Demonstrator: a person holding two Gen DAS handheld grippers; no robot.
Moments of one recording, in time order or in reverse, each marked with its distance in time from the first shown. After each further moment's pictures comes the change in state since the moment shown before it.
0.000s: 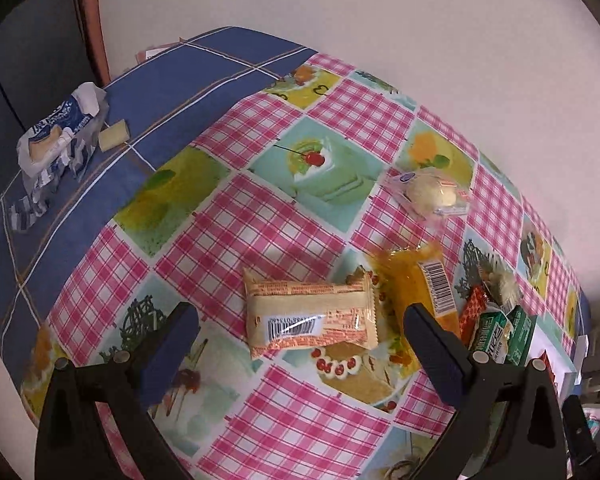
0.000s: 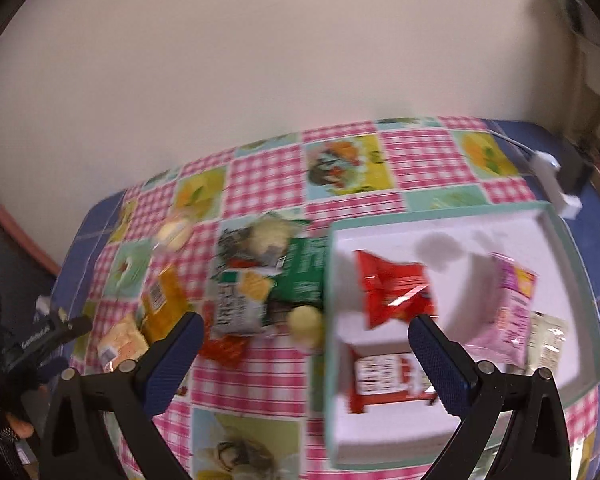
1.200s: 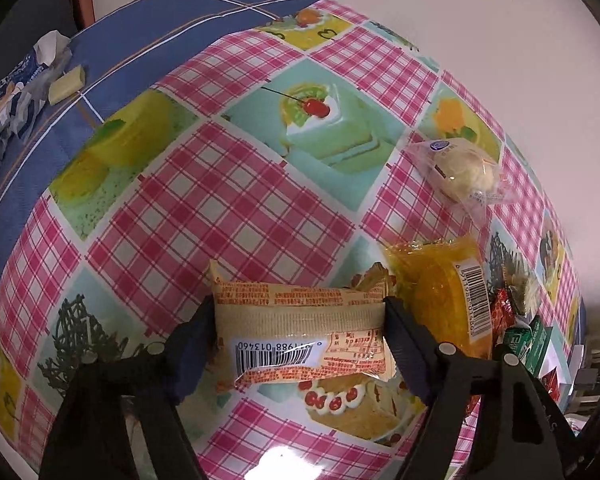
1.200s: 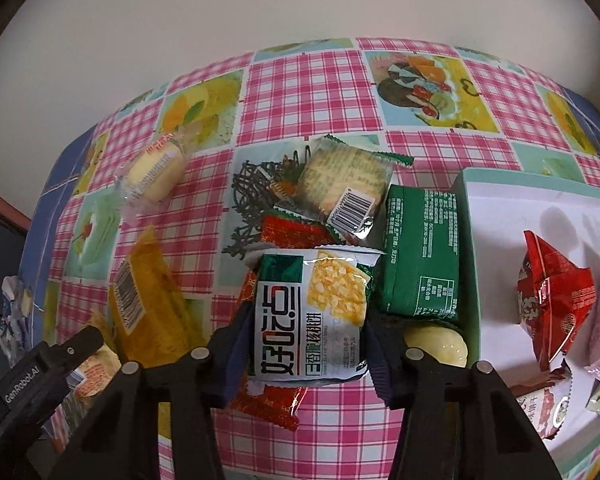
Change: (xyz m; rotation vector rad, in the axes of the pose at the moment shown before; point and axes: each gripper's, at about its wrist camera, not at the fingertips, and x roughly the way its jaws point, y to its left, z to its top) left arm 0.072 -0.001 0.009 -0.054 0.134 -0.047; right arm 0.124 0.049 0.014 0.007 0.240 -0.044
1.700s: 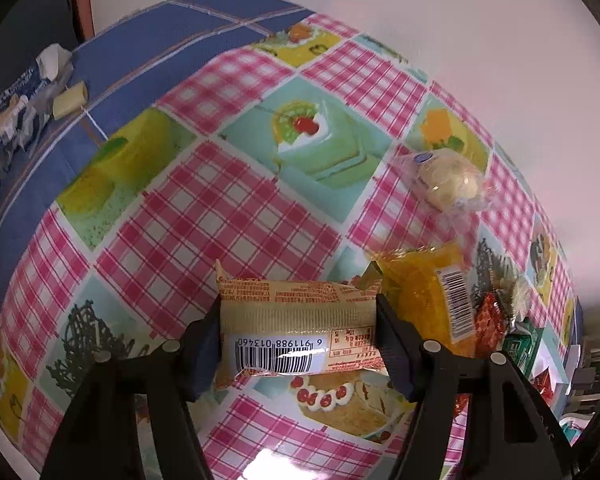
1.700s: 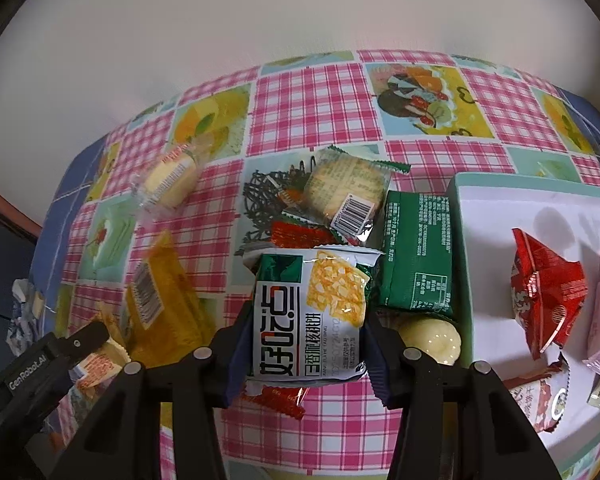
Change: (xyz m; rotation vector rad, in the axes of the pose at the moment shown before) left arm -0.019 -0.008 0.002 0.013 -0.042 -0.016; right arm -0.026 0.001 -0.008 0.017 -0.042 0.035
